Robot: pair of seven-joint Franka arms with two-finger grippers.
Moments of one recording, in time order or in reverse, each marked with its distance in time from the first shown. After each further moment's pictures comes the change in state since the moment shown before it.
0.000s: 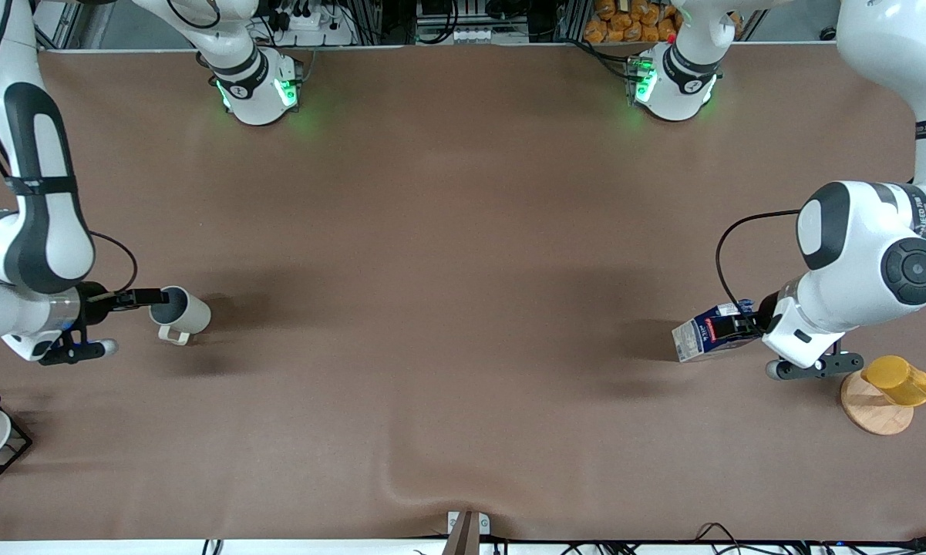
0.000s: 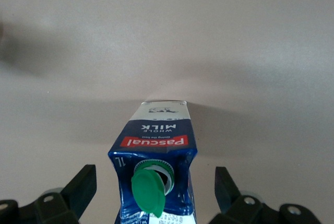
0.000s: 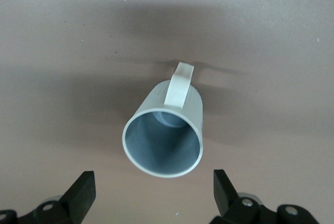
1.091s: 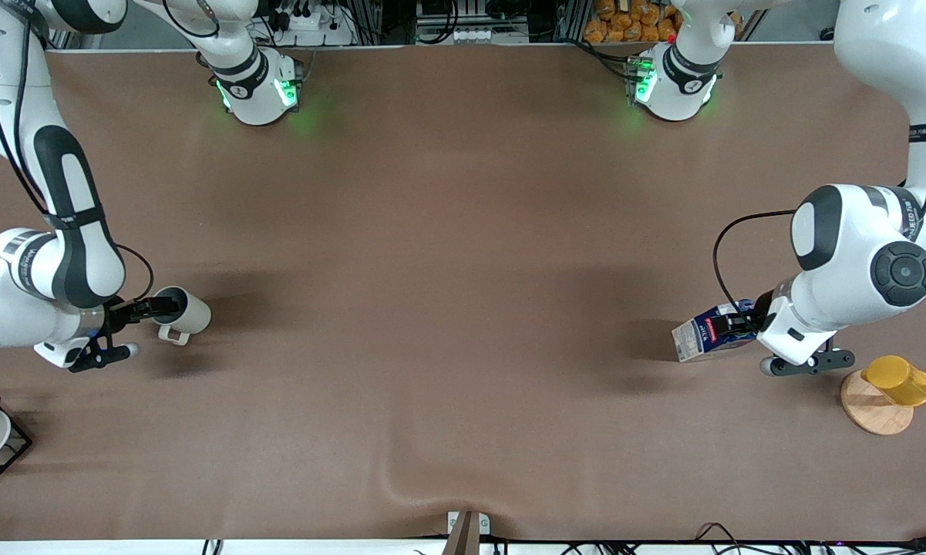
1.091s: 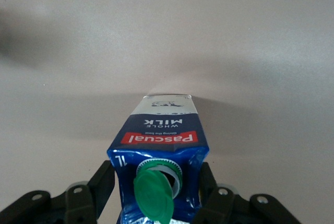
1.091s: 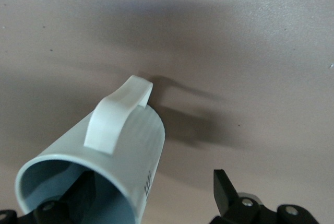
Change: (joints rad) left arm 0.007 -0.001 0.000 -0.041 0.000 0.024 0.000; right arm -0.035 0.114 -0.012 -0.048 -0.024 0.180 -0.146
